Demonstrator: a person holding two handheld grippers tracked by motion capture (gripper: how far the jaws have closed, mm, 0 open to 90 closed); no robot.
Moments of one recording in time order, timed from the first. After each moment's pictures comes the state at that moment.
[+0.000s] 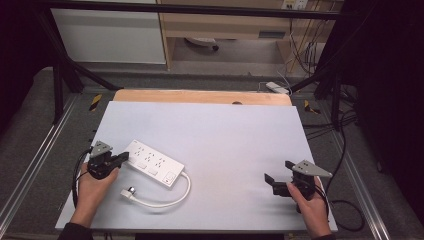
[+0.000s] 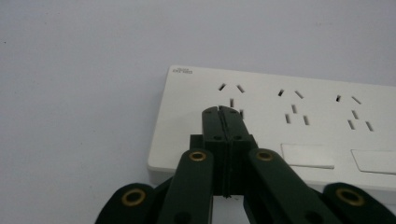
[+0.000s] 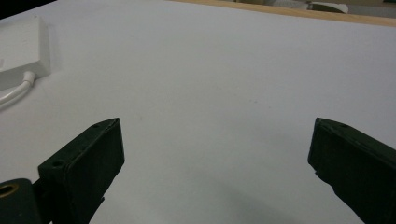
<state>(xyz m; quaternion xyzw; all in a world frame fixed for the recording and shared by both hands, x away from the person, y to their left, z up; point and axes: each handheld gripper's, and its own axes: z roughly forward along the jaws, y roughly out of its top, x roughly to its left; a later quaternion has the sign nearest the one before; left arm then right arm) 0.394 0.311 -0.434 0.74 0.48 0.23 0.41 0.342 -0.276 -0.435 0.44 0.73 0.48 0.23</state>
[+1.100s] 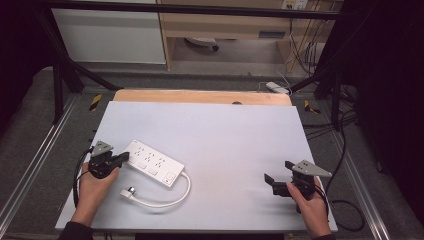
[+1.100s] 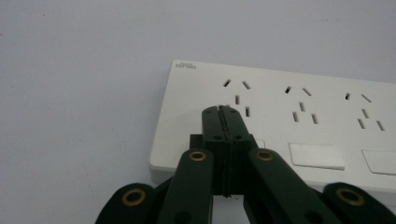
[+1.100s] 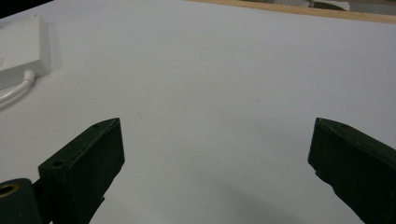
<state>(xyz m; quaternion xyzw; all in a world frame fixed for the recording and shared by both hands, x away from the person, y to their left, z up) 0.398 0.311 -0.438 0.74 0.49 0.22 0.40 0.342 -0.276 -0.435 0.44 0.73 0.48 0.23</state>
